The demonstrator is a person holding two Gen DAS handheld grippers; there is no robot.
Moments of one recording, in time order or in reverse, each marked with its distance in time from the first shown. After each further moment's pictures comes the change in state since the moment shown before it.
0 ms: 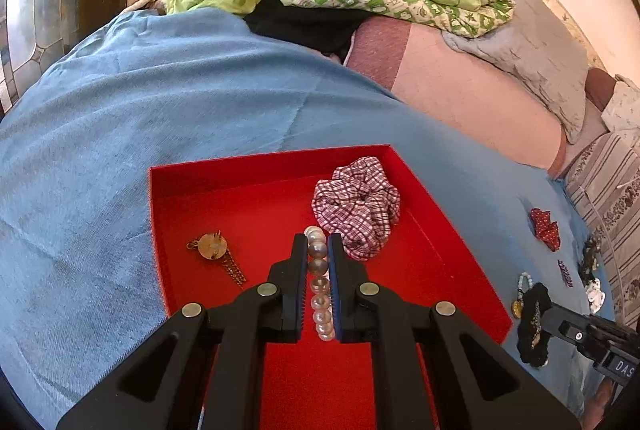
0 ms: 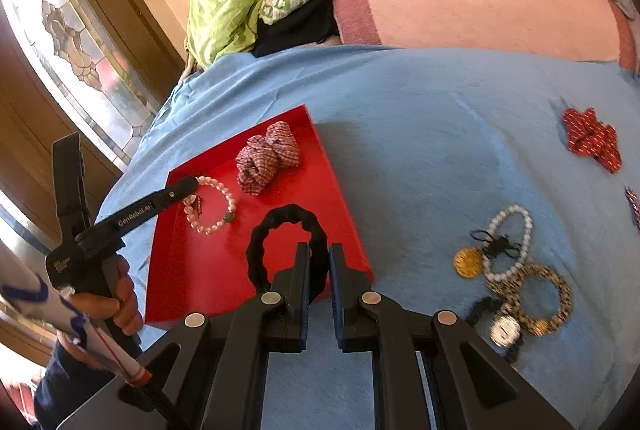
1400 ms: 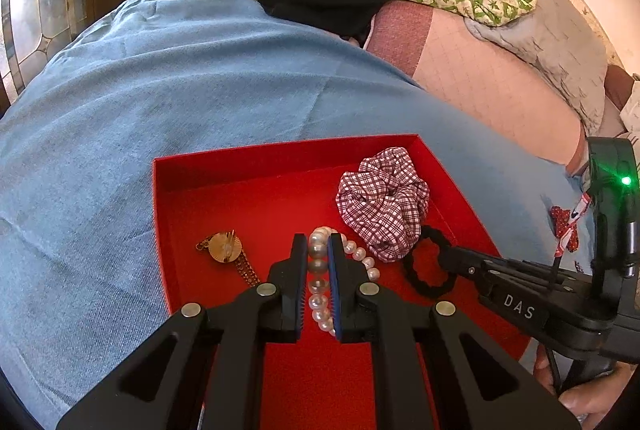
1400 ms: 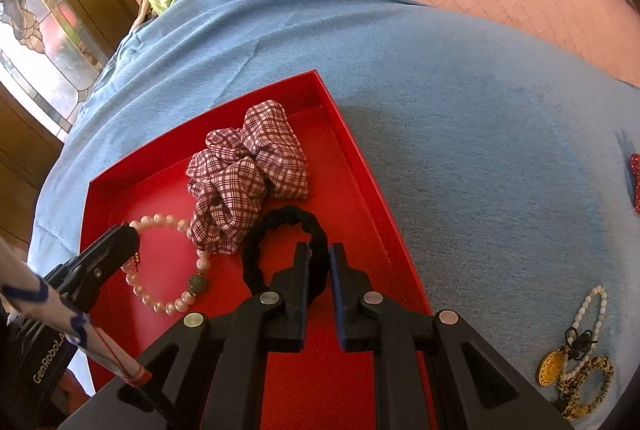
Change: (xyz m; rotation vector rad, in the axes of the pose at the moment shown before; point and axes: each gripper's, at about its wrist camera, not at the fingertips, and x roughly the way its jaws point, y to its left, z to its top) left arm 0.021 0.009 0.005 -0.017 0.054 0.048; right arm 0.134 0.033 0.057 -0.030 0.177 -0.157
